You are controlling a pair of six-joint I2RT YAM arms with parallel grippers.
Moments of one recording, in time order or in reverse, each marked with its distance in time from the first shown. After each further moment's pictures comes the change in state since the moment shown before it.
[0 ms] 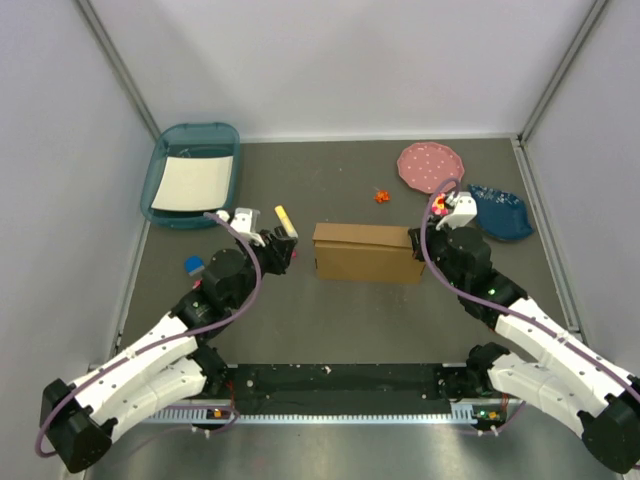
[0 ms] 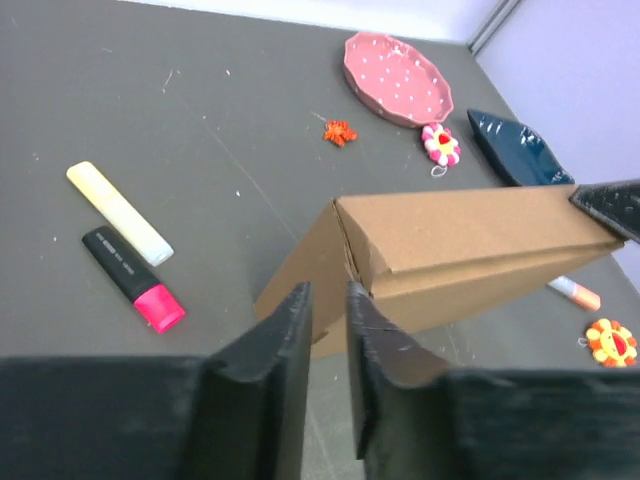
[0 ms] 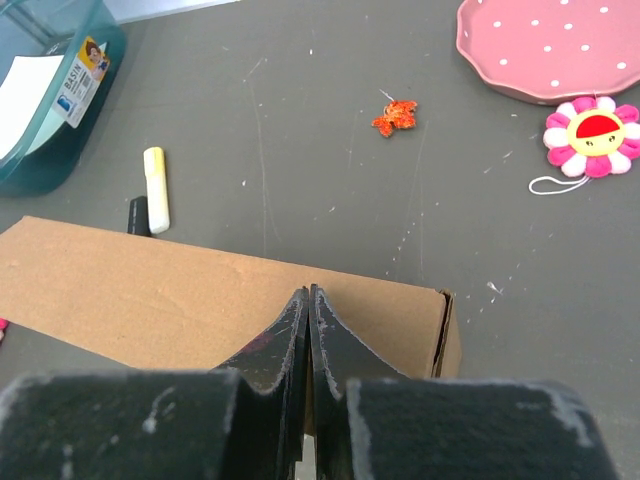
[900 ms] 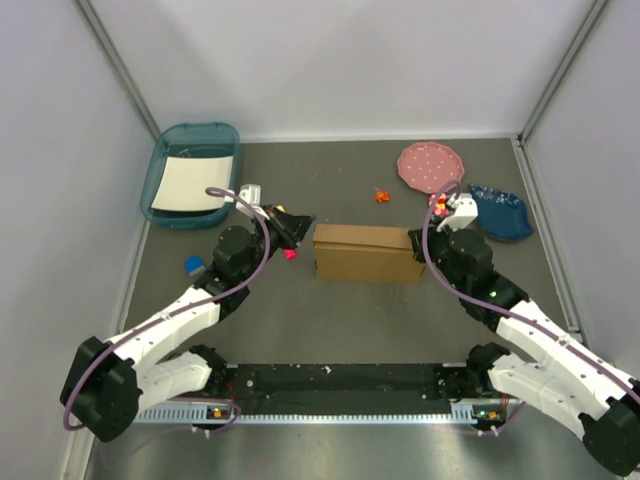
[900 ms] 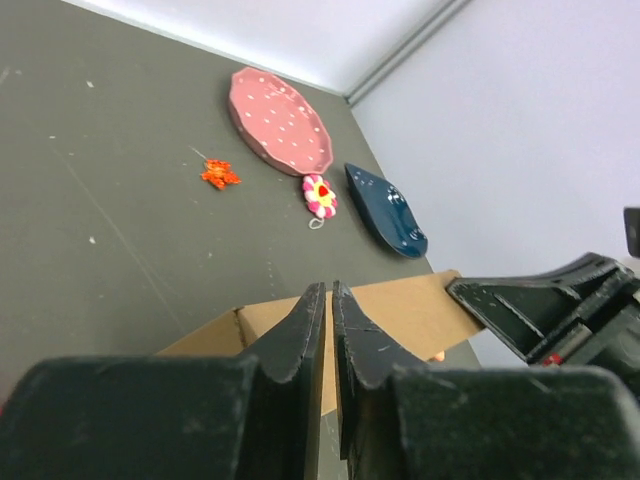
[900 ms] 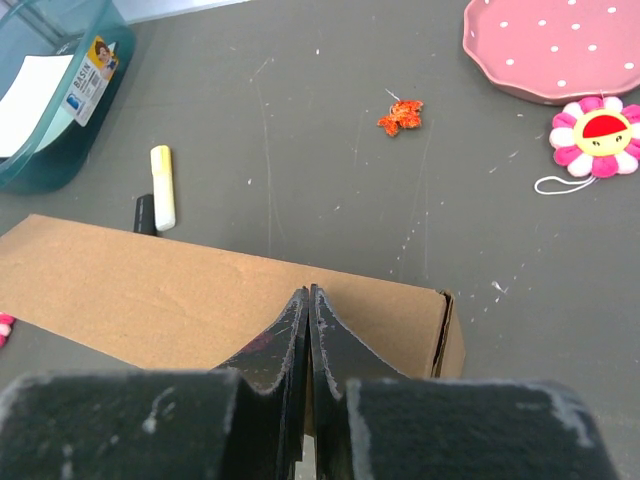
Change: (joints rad) left arm 0.152 0.303 0.032 0.409 0.261 -0.318; right arm 0.000 -0.020 -0.014 0.004 -0.015 0.002
